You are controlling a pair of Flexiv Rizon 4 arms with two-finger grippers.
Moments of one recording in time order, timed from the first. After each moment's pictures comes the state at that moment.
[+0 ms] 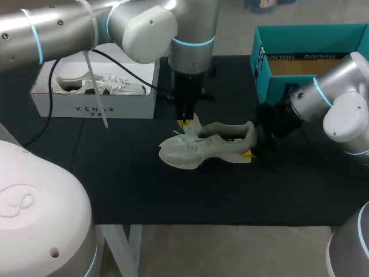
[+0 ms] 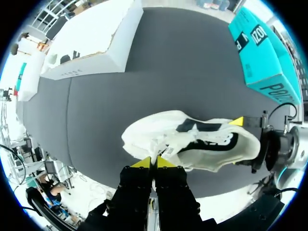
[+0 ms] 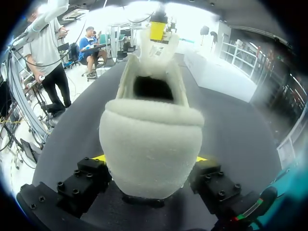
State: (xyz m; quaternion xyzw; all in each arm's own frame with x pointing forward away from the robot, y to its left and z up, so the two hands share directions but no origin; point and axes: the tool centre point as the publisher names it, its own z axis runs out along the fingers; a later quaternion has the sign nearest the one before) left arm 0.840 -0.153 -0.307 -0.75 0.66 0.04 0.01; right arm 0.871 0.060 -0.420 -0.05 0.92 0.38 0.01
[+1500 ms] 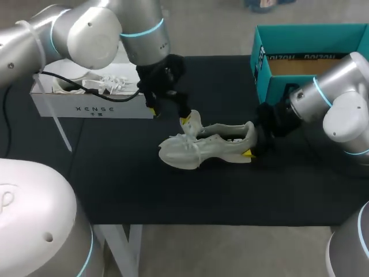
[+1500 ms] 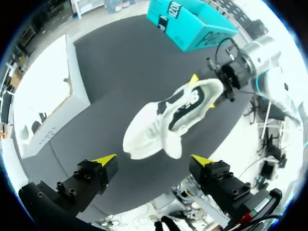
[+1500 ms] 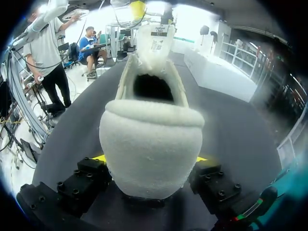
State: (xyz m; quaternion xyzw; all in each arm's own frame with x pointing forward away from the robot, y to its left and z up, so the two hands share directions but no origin) left arm 0.833 -0.129 -0.264 -0.46 0.88 -0.09 -0.09; right arm 0.871 0.060 -0.420 -0.05 0.92 0.38 0.01
